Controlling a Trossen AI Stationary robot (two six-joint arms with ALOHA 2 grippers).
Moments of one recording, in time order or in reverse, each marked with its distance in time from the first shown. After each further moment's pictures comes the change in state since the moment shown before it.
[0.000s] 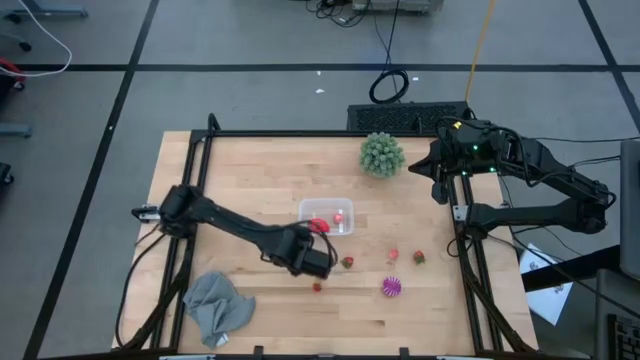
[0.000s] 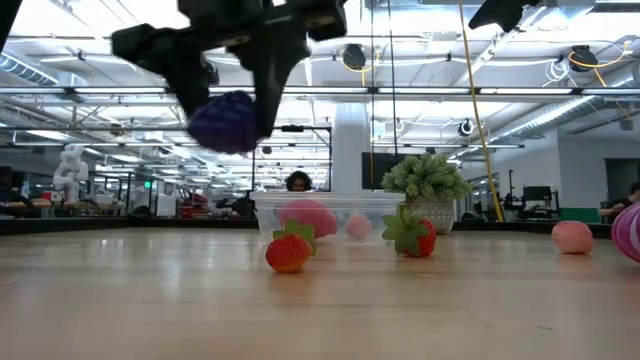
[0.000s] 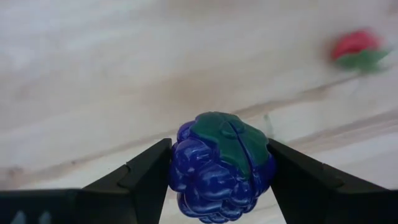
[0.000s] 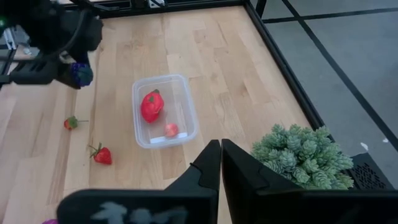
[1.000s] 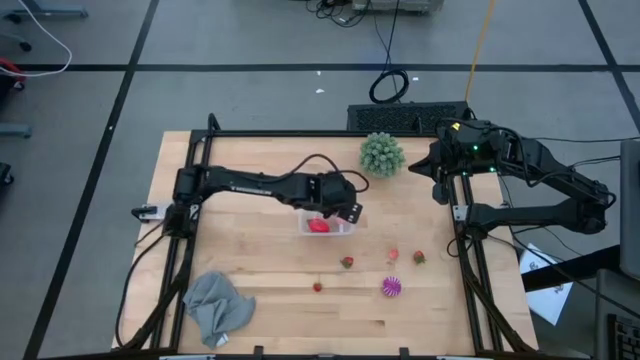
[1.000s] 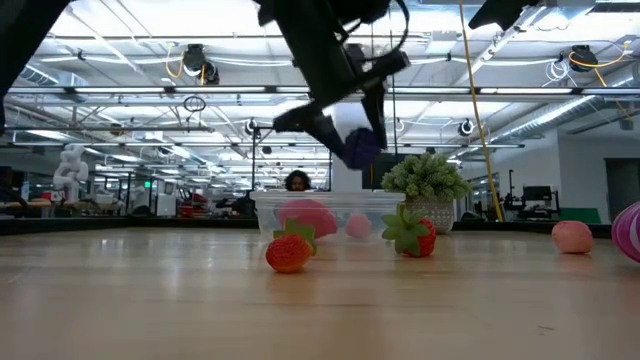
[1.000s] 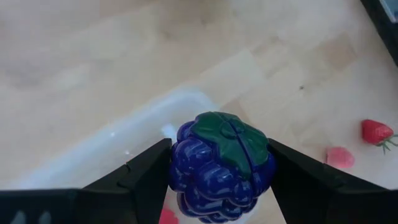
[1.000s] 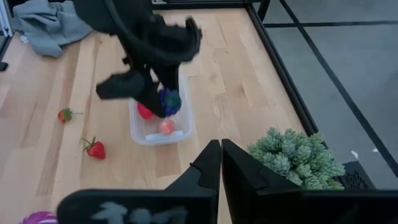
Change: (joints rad) left arm 0.338 0.042 0.001 0.480 -0.141 0.632; right arm 0.000 0.000 0.000 -0.001 0.001 -0.066
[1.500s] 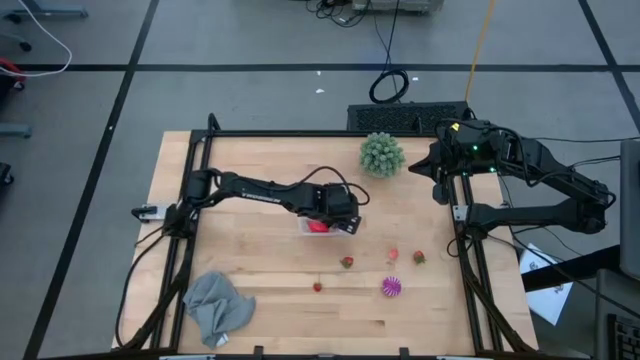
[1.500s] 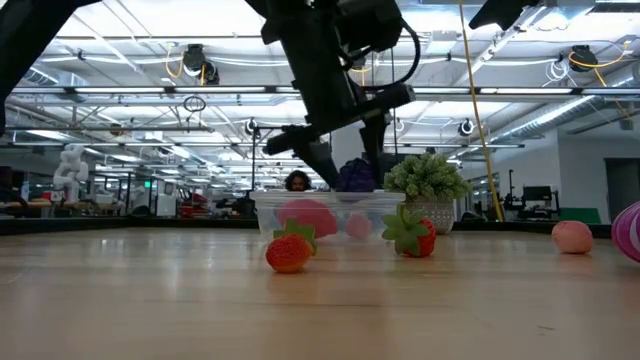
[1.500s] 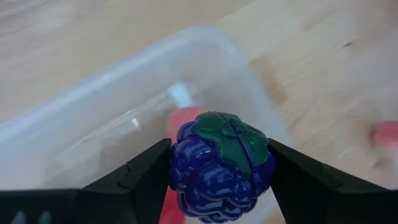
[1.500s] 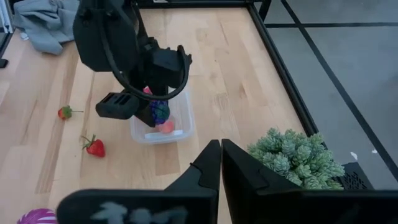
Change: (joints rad) left arm -0.024 0.083 -0.001 -0.034 0.037 -0.053; right arm 0.000 0.000 0.000 -0.003 0.000 -0.008
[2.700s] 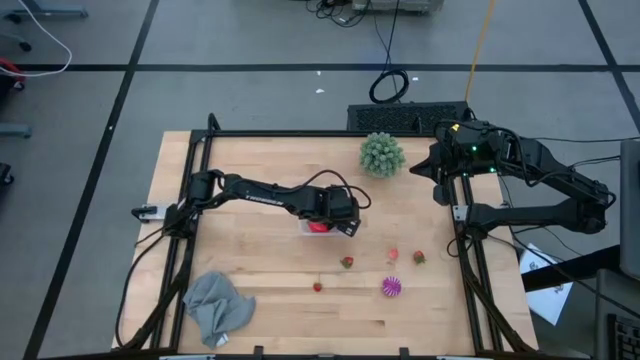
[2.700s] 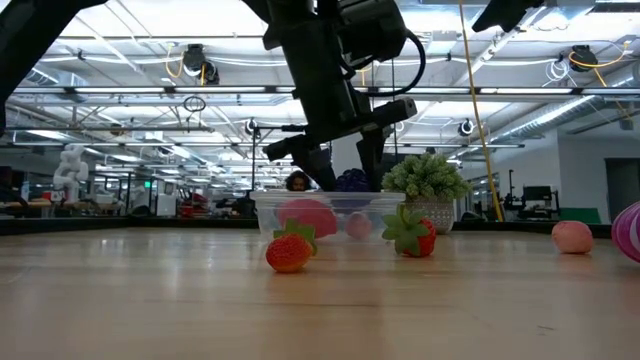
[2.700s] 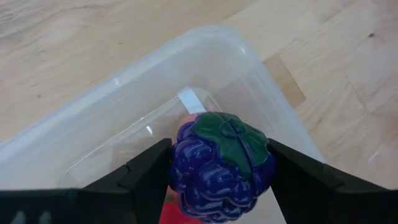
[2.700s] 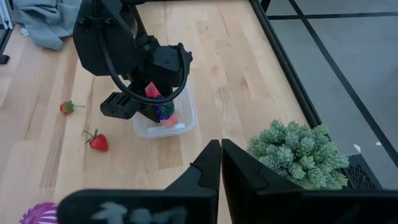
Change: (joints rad) left arm -0.006 0.024 0.001 -0.010 -0.050 0.058; right arm 0.000 0.000 0.000 -0.027 0.000 0.016
